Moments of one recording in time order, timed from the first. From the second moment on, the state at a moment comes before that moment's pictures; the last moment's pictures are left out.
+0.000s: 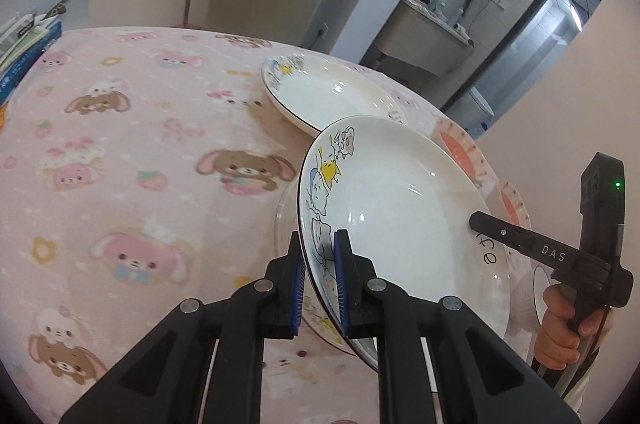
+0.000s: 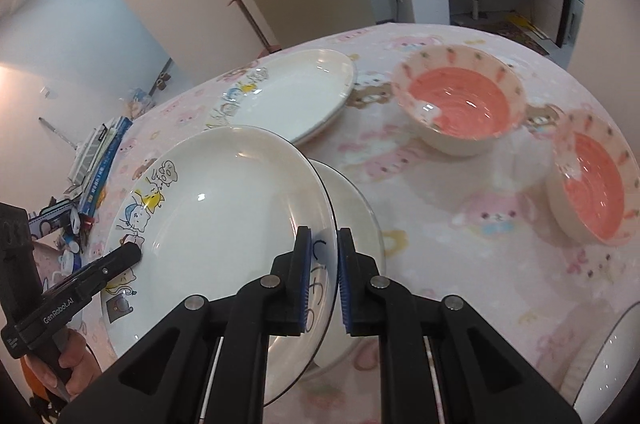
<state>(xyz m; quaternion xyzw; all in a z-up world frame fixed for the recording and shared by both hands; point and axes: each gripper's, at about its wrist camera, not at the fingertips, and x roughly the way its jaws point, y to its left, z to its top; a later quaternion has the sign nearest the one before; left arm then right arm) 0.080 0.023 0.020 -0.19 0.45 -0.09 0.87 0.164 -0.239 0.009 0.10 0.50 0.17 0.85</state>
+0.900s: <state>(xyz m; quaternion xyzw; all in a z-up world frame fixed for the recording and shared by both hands) 0.088 0.003 -0.028 -0.14 0.45 -0.10 0.88 0.150 -0.247 -0.028 0.07 0.49 0.15 0.86</state>
